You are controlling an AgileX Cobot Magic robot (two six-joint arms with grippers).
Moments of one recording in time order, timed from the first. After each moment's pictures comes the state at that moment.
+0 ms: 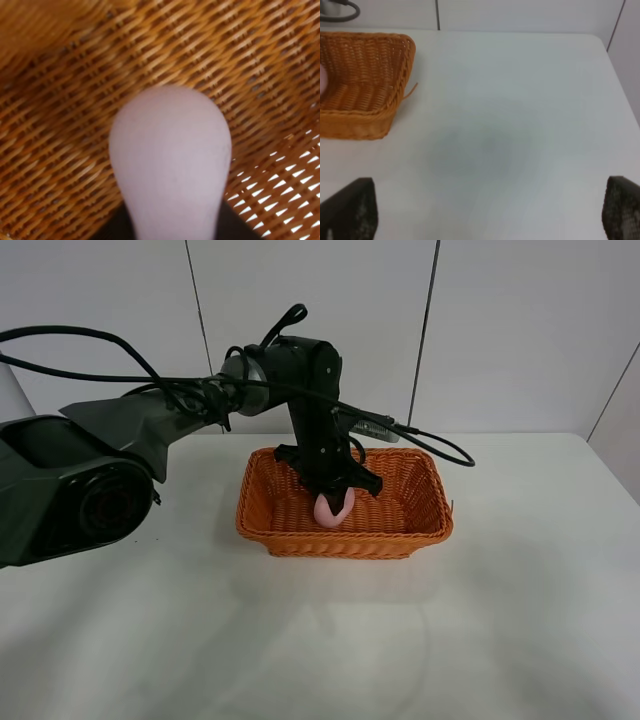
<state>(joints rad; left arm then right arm) -0.63 2.47 -2.24 -0.09 1.16 -0.02 -0.01 -0.01 -0.49 0.03 1.02 -0.01</state>
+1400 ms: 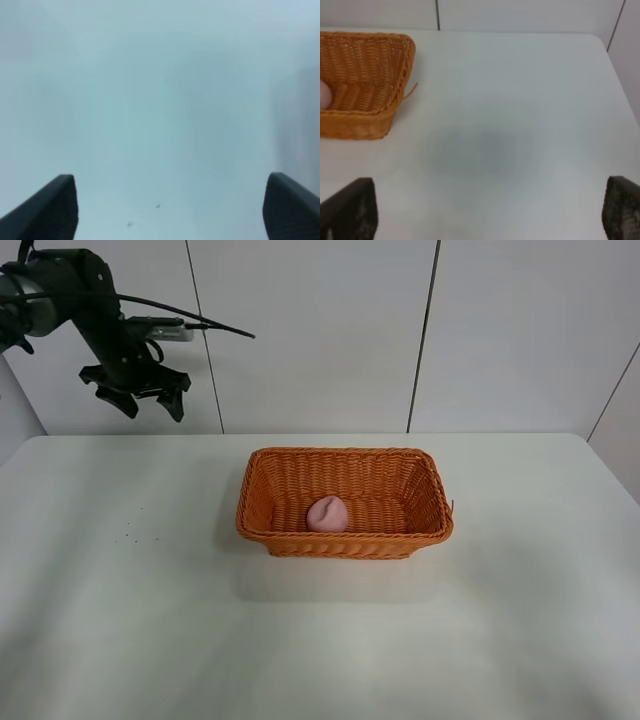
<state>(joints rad) -0.05 2.36 -2.31 -0.02 1.17 0.08 -0.01 -0.01 -0.49 0.03 1.02 -0.01</state>
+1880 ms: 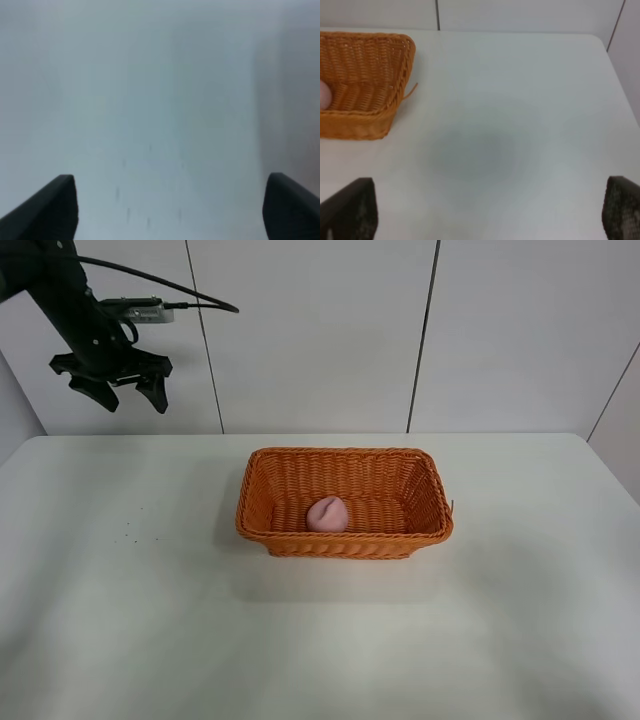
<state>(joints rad) -0.04 2.10 -2.03 -0.05 1.17 0.08 -0.01 -0.01 -0.49 0.03 1.02 -0.01</state>
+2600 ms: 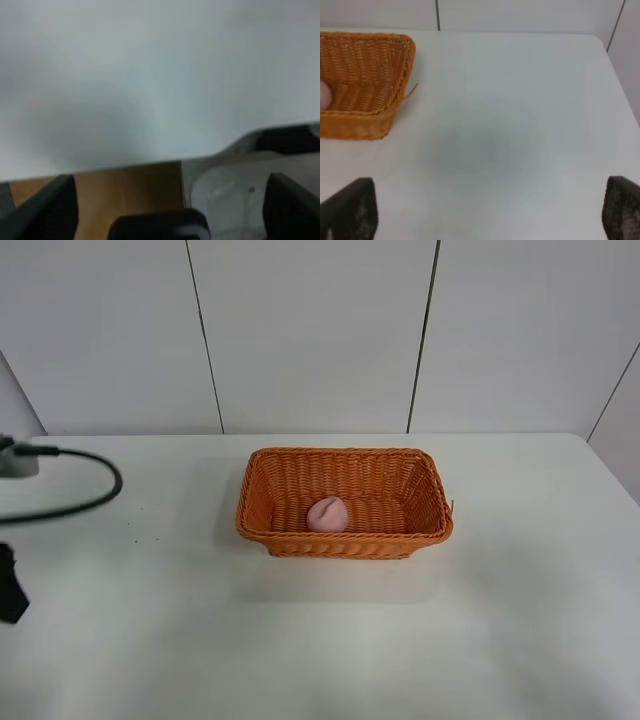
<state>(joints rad) -0.04 0.98 -0.74 -0.04 1.14 0.07 -0.01 -0.01 -0.49 0.03 1.02 -0.01</state>
